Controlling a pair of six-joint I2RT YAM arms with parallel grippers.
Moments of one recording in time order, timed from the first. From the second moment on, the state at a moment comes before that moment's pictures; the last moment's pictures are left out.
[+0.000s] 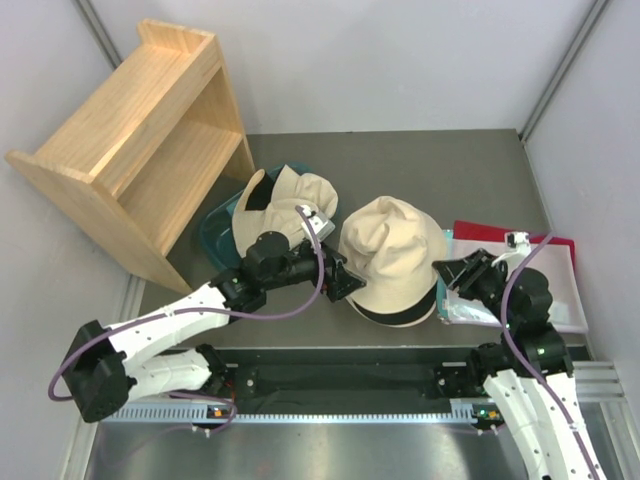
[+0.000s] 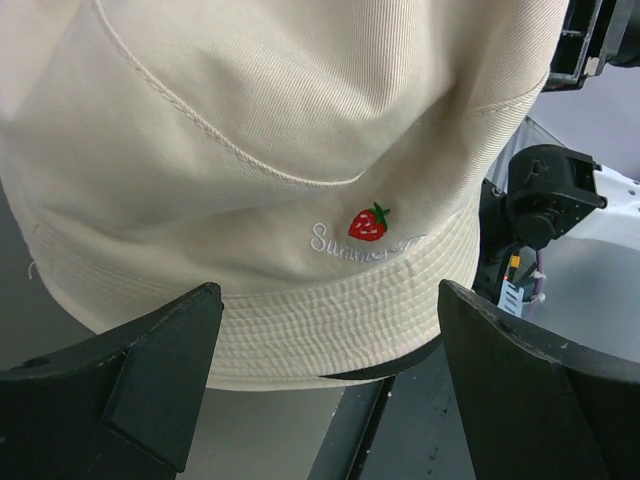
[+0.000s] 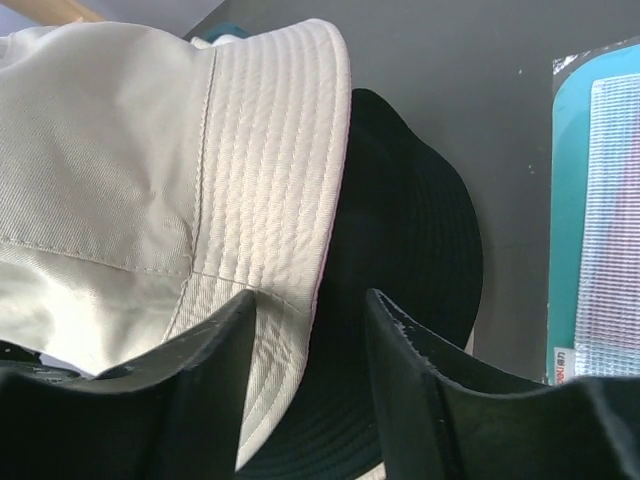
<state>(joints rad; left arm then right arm) -0.86 1.08 0.69 0.19 0.34 -0.36 0.18 0.27 0.51 -0.51 -0.21 0.71</state>
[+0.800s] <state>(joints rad) -0.90 1.18 0.61 0.32 0.27 -0.40 0.18 0.37 0.55 -0.37 -0.22 0.71</state>
